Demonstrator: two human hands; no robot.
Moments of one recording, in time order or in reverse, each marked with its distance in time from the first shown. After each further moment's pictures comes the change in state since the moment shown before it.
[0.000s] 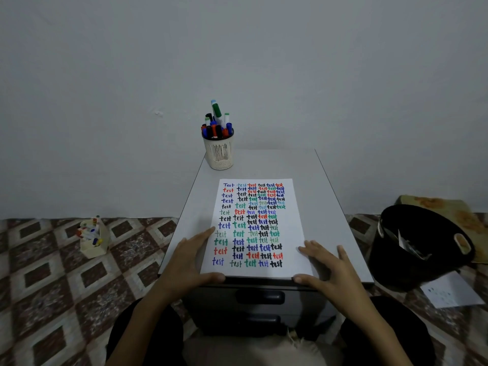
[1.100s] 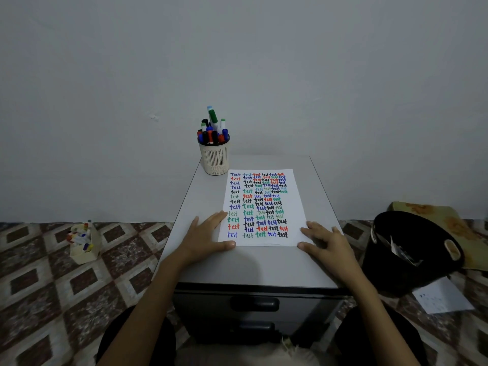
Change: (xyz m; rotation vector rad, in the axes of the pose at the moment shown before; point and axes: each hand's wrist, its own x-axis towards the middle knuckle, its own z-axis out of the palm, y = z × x) left_hand 0.085 0.005 0.009 0.193 -0.136 -0.012; right_hand 0.060 0.027 -0.017 -0.007 0.036 0.121
